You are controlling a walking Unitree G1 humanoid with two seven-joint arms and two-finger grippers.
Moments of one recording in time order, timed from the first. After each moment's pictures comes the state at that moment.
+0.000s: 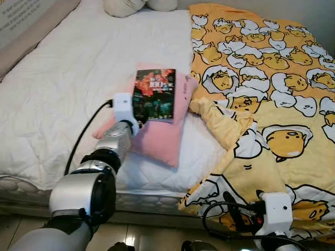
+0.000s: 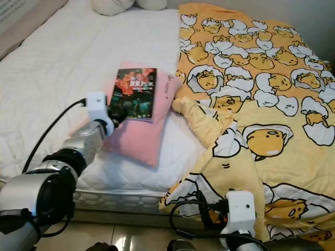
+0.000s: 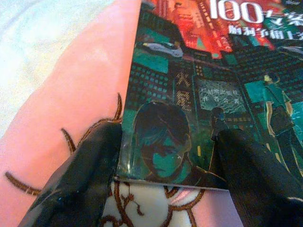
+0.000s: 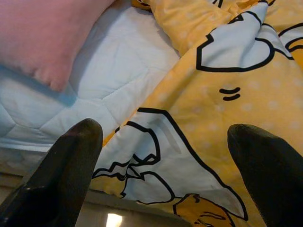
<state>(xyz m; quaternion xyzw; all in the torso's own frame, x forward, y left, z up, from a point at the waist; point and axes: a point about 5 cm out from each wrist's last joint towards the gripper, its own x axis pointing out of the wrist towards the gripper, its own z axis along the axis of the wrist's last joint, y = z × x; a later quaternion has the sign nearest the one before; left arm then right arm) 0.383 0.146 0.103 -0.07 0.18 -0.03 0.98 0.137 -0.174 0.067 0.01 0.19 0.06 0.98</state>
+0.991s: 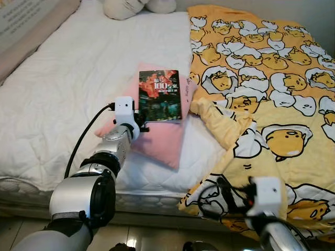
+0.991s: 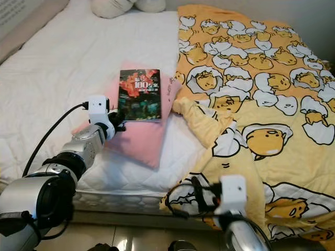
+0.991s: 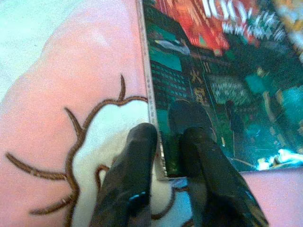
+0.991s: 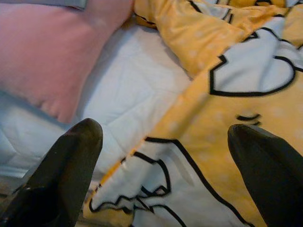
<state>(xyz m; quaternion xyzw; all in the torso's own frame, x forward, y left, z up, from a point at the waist) 0.379 0.138 0.099 -0.09 0.17 -0.08 0.98 0.180 -0.167 0.062 0.03 0.17 0.07 0.98</state>
